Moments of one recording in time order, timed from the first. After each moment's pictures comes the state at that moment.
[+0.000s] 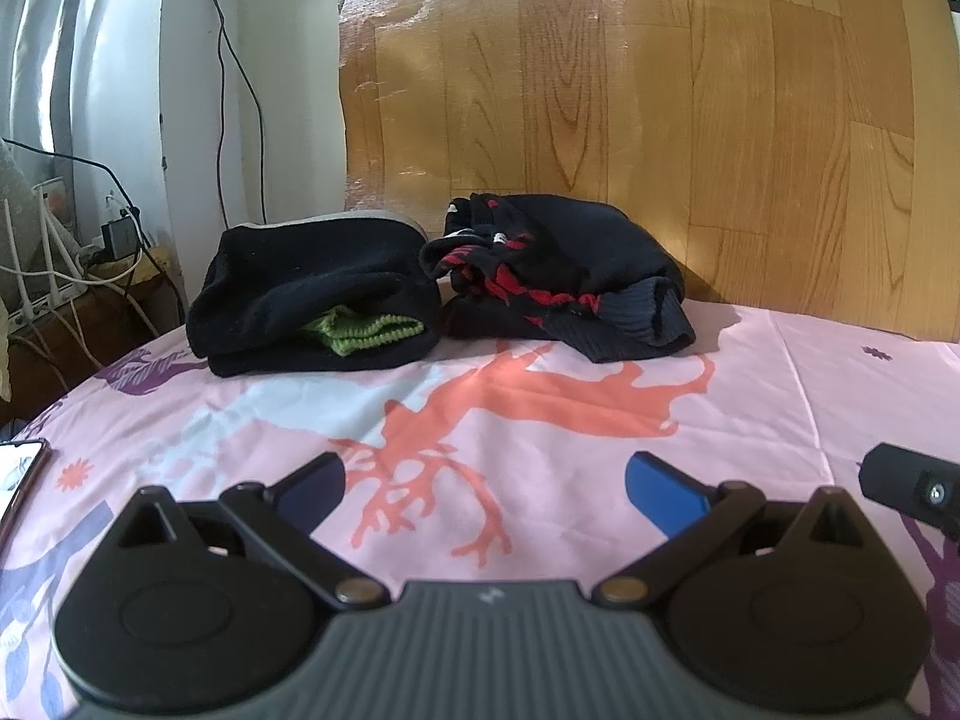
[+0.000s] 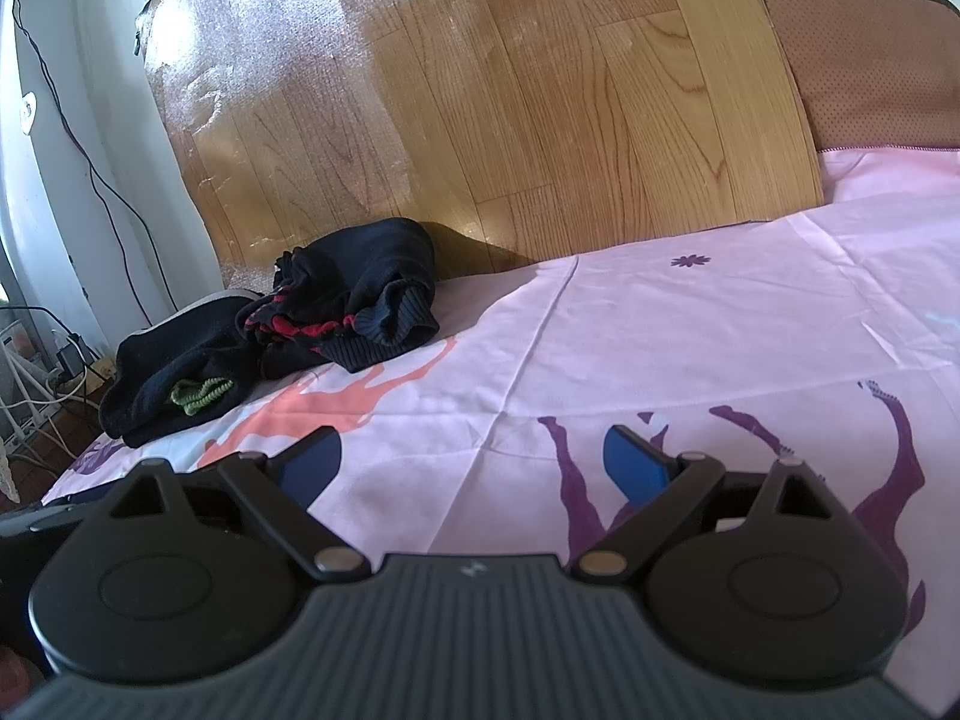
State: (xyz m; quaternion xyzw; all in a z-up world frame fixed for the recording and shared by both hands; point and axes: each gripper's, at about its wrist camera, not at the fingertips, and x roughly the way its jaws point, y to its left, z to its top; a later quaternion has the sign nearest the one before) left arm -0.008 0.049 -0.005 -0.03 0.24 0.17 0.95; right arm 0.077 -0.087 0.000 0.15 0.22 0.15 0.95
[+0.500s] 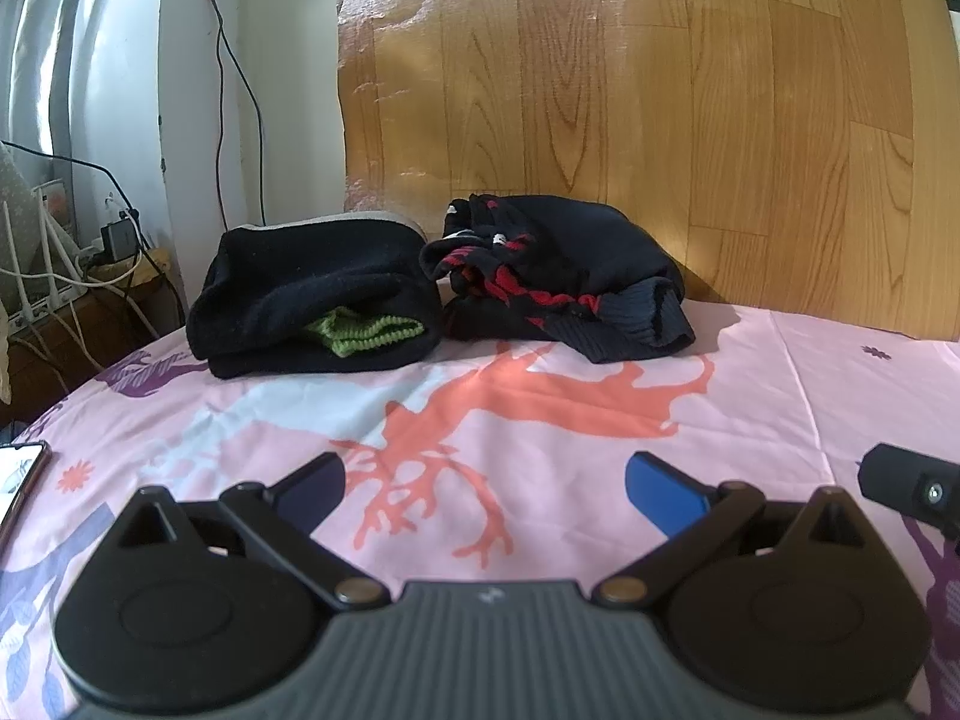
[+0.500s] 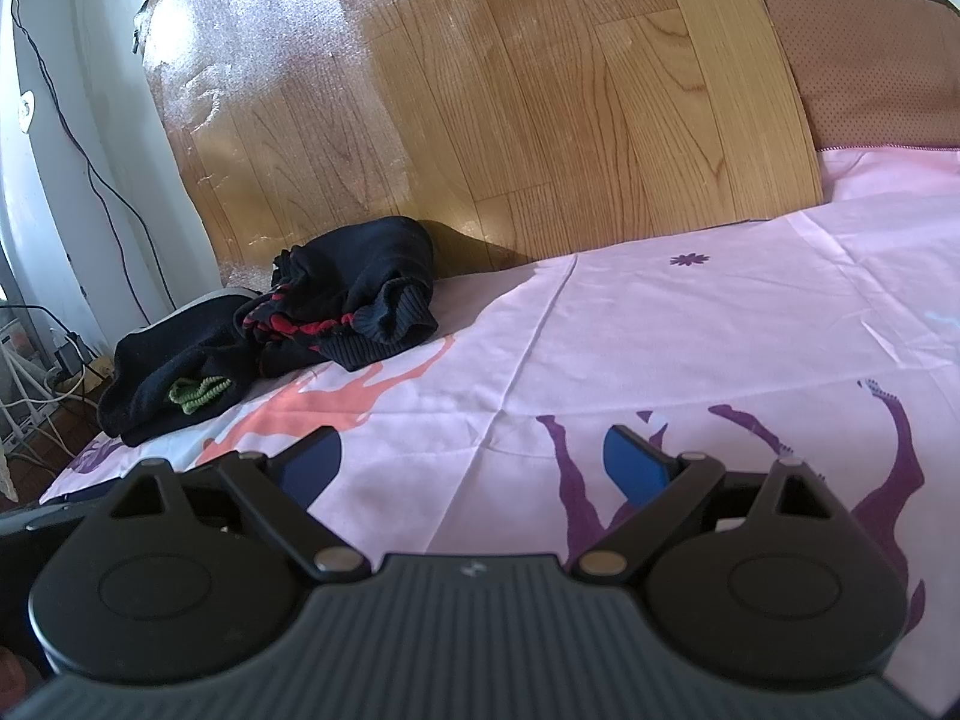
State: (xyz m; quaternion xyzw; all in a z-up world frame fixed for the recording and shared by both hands) left arm -0.008 0.049 -0.004 -0.03 0.24 0.17 0.95; right arm 0.077 -0.089 0.000 0.15 0.22 0.15 0.95
